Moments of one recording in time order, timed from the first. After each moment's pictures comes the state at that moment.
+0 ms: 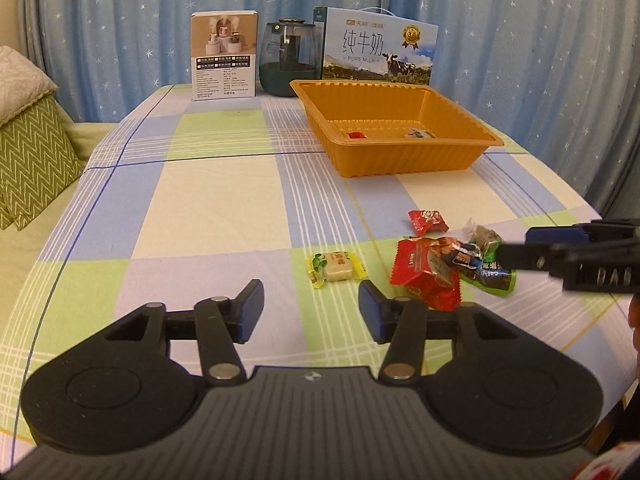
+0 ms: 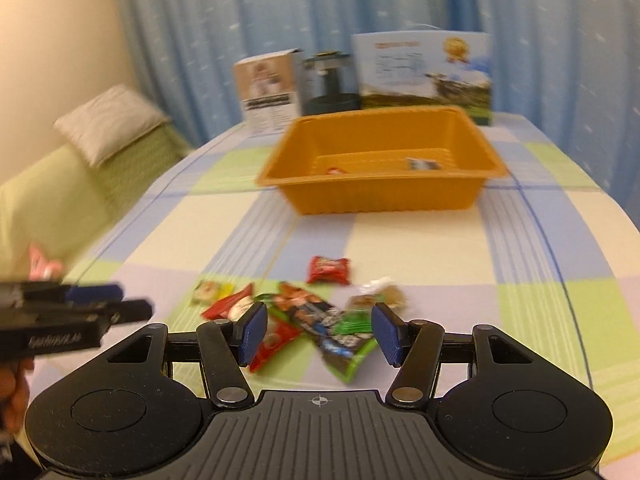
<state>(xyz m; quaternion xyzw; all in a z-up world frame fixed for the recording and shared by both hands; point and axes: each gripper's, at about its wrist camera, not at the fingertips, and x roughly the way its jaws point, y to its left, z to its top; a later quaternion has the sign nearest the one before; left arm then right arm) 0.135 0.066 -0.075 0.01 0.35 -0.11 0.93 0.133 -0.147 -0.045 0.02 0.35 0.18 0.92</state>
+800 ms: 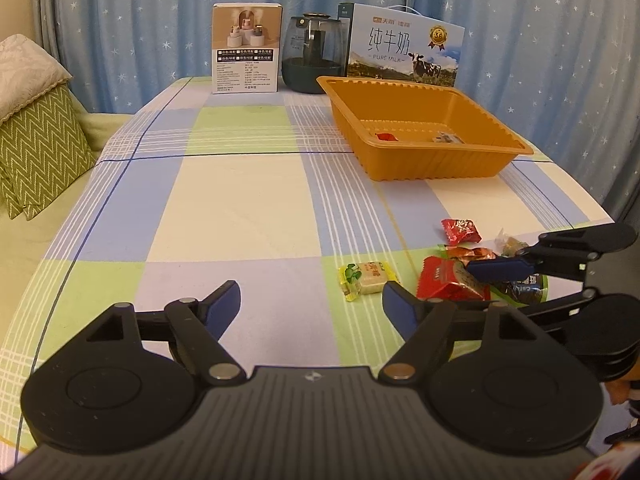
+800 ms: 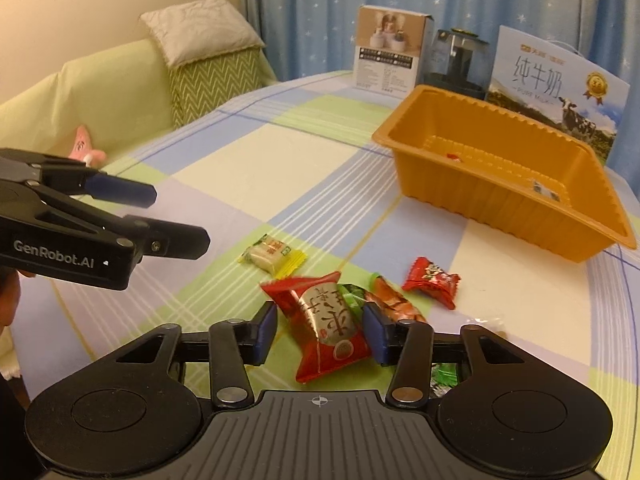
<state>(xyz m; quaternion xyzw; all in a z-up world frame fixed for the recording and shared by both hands) 0.156 0.079 -0.081 0.00 0.35 -0.08 0.93 0.171 -0.083 -0.089 -0.10 0.37 0.27 0.88</state>
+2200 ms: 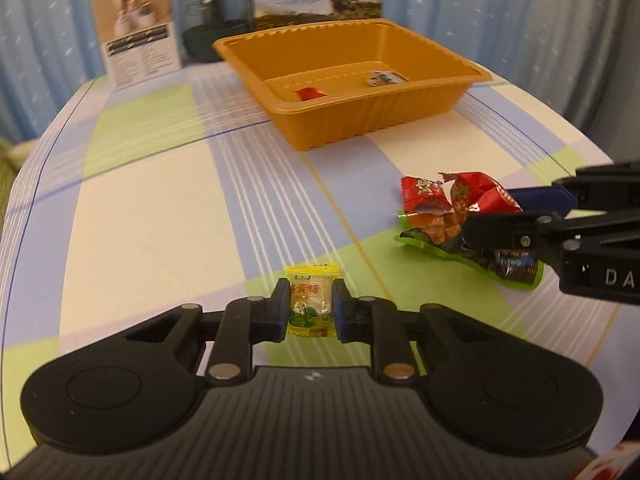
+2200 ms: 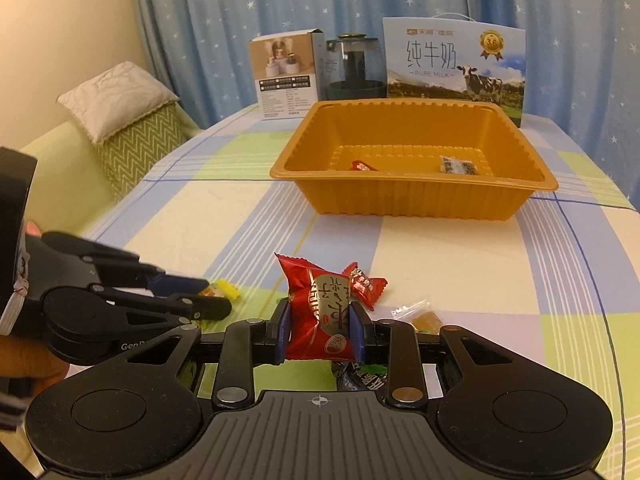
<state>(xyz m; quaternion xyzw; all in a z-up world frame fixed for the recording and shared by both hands) 0.214 0.031 -0.106 0.08 0.41 -0.18 0.89 0.171 -0.128 -0.057 0.03 0.36 0.17 0.92</state>
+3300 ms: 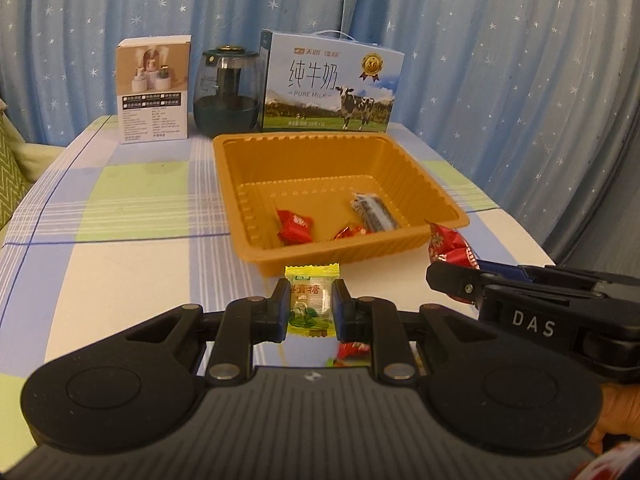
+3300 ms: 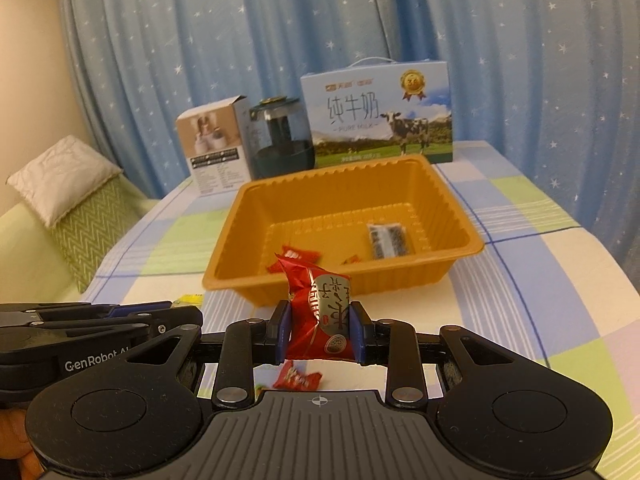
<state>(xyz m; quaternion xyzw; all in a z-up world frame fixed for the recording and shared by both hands) 0.236 -0.004 -0.032 -0.02 0.34 -0.16 0.93 0.203 -0.166 -0.004 0.09 0.31 0.07 0.94</state>
